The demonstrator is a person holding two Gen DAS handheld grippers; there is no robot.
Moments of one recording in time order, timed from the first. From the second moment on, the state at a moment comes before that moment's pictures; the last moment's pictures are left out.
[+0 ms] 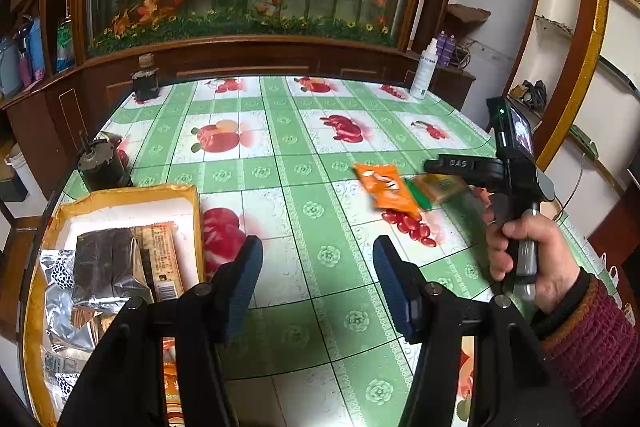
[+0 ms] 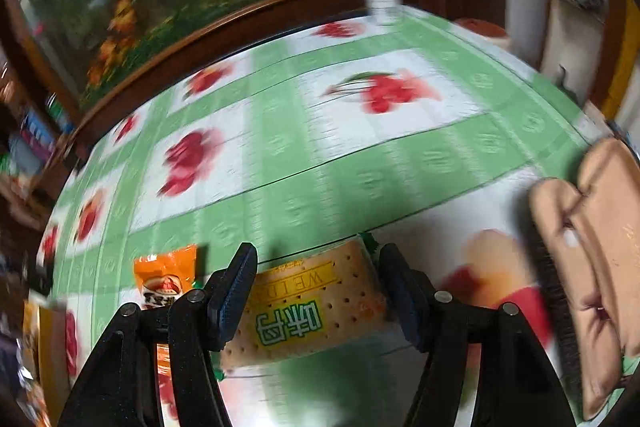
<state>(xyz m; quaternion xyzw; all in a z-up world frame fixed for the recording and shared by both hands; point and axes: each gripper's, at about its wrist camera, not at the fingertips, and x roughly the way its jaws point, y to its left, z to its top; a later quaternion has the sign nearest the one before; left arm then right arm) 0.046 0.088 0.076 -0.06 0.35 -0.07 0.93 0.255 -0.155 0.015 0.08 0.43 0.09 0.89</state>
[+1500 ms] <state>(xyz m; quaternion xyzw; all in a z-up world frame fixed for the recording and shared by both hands) 0.056 0.088 0.067 -0.08 0.36 -0.07 0.93 0.140 -0.131 0.012 -0.01 0.44 0.07 0.90</state>
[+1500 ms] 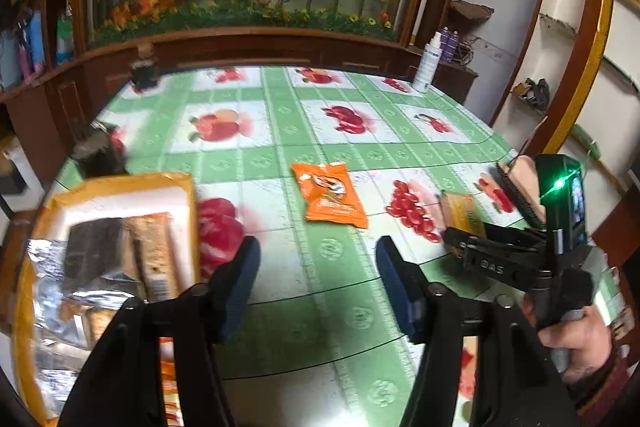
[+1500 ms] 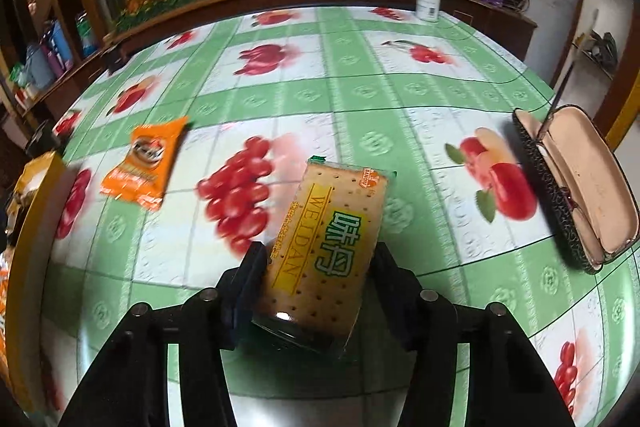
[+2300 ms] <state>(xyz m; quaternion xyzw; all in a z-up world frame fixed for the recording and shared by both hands) 0.194 0.038 0.021 -0.08 0.51 0.04 0.86 0.146 -0.150 0.014 0.05 0.45 0.09 0.89</state>
